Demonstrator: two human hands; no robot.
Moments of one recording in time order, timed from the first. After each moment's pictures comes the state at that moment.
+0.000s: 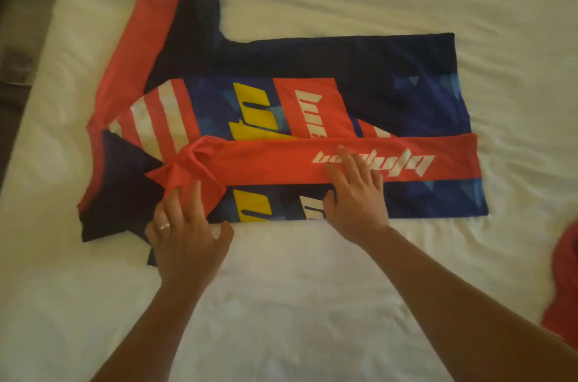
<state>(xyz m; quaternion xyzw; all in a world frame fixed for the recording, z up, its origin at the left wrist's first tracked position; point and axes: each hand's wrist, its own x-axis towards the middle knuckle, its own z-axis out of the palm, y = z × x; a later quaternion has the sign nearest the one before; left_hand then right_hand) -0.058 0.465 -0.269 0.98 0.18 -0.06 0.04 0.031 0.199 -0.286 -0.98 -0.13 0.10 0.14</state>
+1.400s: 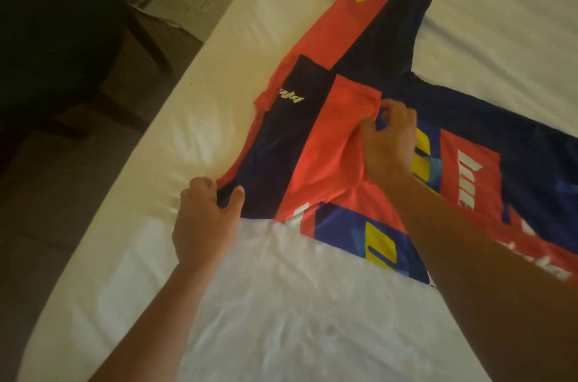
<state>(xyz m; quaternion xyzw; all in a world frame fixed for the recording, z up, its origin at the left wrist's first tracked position) -0.075 0.647 -0.263 0.80 0.50 -0.04 0.33 0.150 0.470 -0.270 -0.93 -0.01 0.04 0.38</state>
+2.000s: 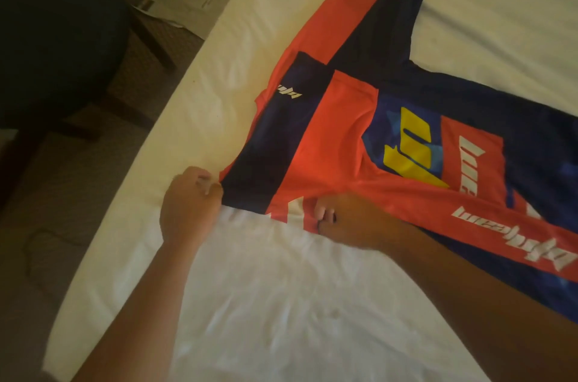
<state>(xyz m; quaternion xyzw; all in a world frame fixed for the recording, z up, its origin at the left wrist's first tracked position) -0.082 0.683 -0.269 0.84 0.46 -0.05 0.28 0.052 0.440 -0.260 -0.82 -0.32 0.44 0.16</state>
